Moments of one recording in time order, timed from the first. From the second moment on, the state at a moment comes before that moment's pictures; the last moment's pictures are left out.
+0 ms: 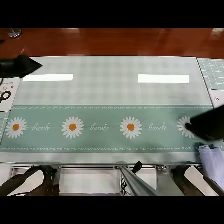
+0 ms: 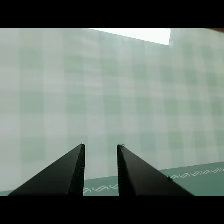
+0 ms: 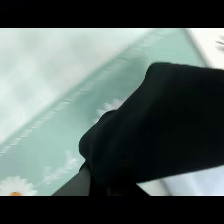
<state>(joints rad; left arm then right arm) 0.25 -1.13 1.18 0.86 -1.04 -1.22 -0.74 -1.02 1.58 -1.37 1.80 1.67</state>
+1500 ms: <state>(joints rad) 0.36 -1.26 1.18 0.86 -0.71 -1.17 -1.32 -0.74 0.87 -2.18 1.84 1.44</state>
